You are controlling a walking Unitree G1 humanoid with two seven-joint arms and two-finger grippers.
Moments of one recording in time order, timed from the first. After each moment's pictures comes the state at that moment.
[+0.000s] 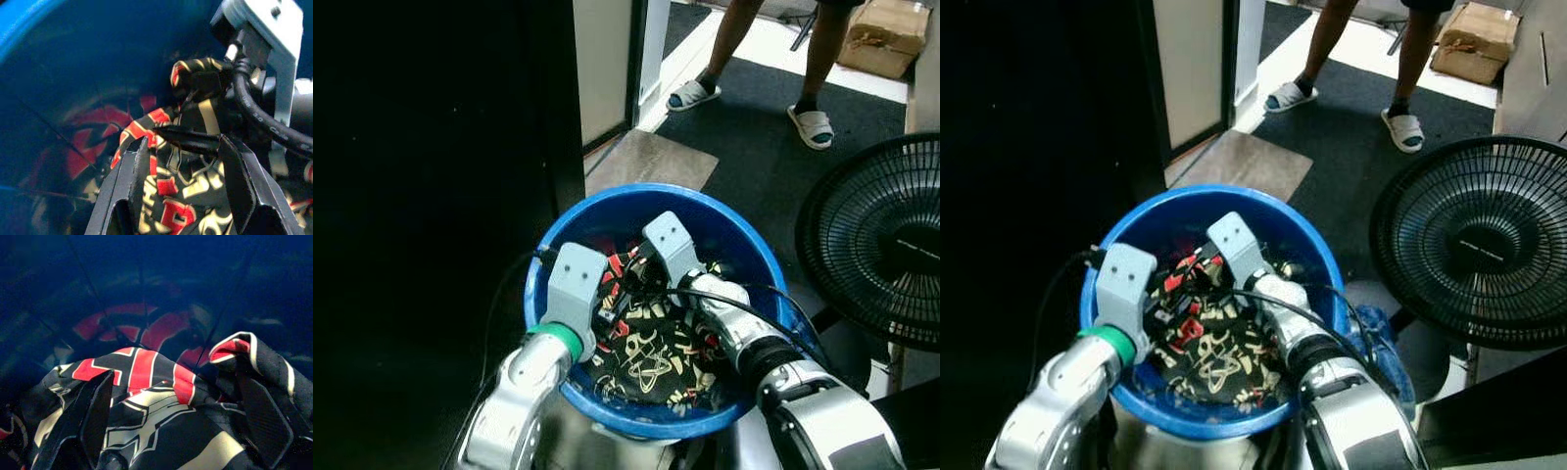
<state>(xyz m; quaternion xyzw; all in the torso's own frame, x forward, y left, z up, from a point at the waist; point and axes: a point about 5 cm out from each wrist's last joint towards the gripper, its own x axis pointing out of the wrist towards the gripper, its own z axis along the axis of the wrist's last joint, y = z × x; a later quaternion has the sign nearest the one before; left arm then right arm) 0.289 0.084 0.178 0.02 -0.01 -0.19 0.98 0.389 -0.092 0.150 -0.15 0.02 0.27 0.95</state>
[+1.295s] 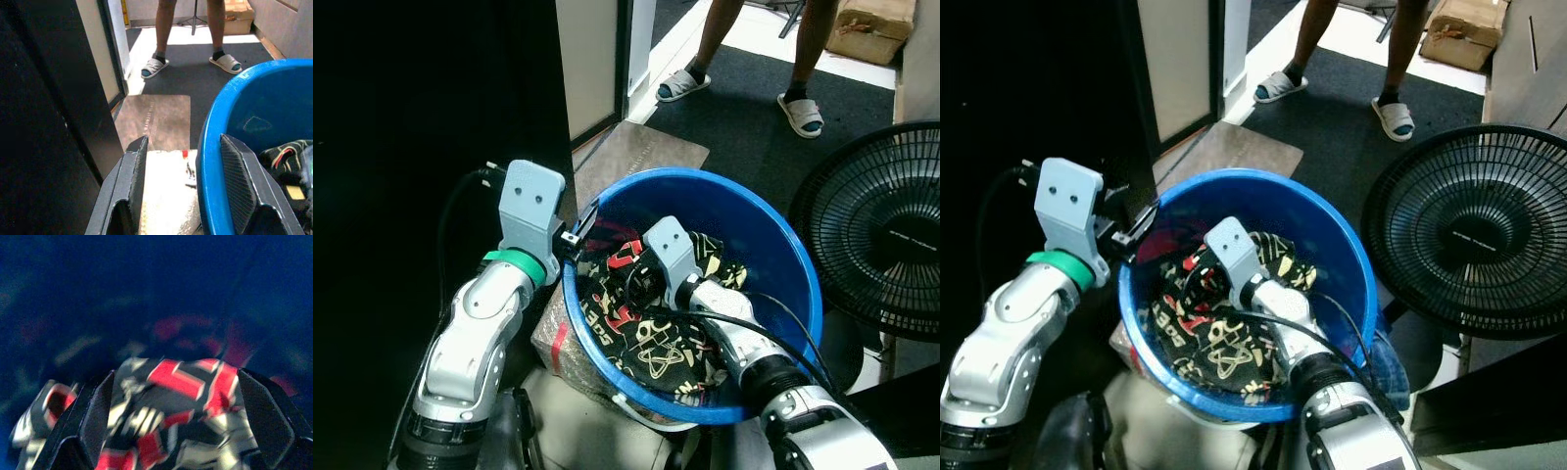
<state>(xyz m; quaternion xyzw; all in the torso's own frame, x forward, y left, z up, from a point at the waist) 0.306 0.117 0.245 0.07 -0.12 -0.18 0.97 0.371 -0.080 0.141 -0.18 0.02 0.36 0.91</state>
